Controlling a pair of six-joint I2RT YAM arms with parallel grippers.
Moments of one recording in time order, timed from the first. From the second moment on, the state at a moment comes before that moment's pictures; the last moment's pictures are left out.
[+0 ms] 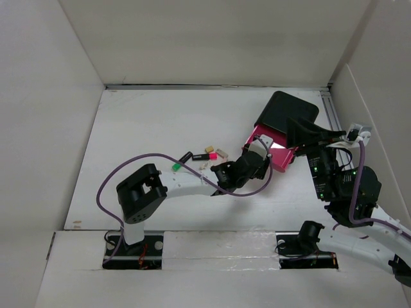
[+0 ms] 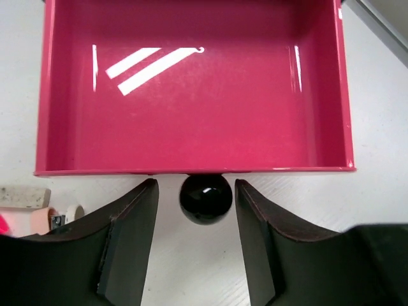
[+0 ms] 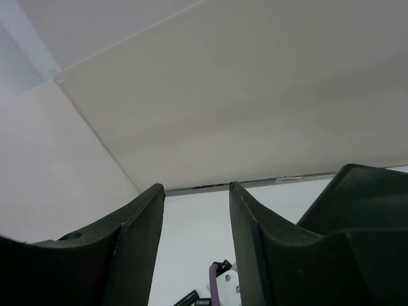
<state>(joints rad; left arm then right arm) -1.17 1.82 1.22 0.18 -0.43 -0.33 1.01 0.62 0.91 0.24 0.76 0.09</state>
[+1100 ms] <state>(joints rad) -1.07 1.53 0.80 0.26 -0.52 -0.45 1.01 0.68 0.87 0.24 0.73 0.13</state>
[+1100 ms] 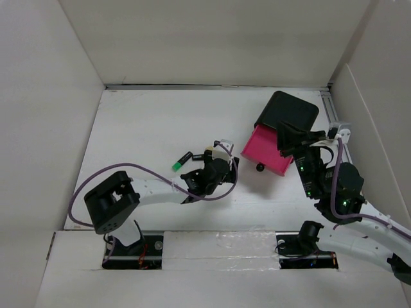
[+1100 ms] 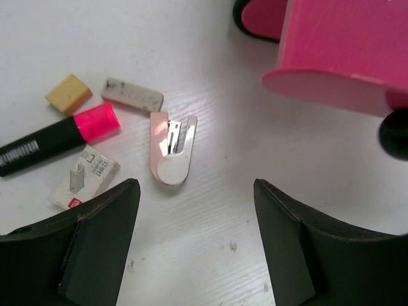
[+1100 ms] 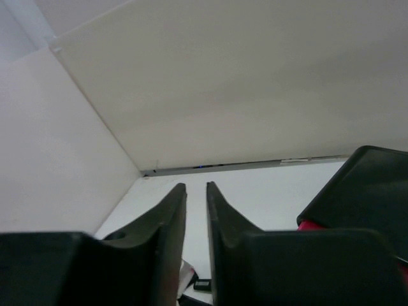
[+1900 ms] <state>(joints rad) -1.01 1.83 0.88 0.32 -0.44 -0.41 1.01 0.68 0.83 0.24 0.69 0.15</state>
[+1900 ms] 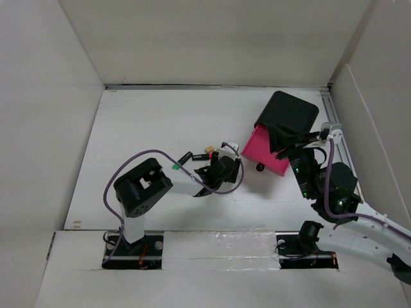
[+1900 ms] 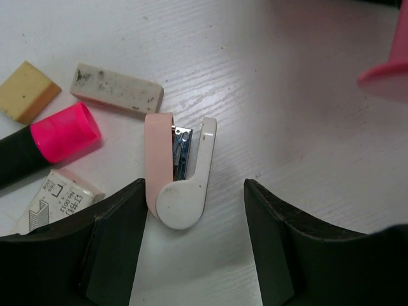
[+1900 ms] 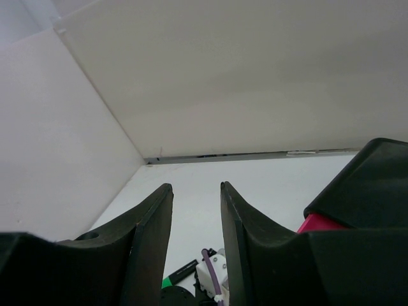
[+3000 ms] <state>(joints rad) -1.03 1.16 0.75 0.29 -0.39 -0.43 1.01 0.66 0.81 0.24 0.67 0.16</state>
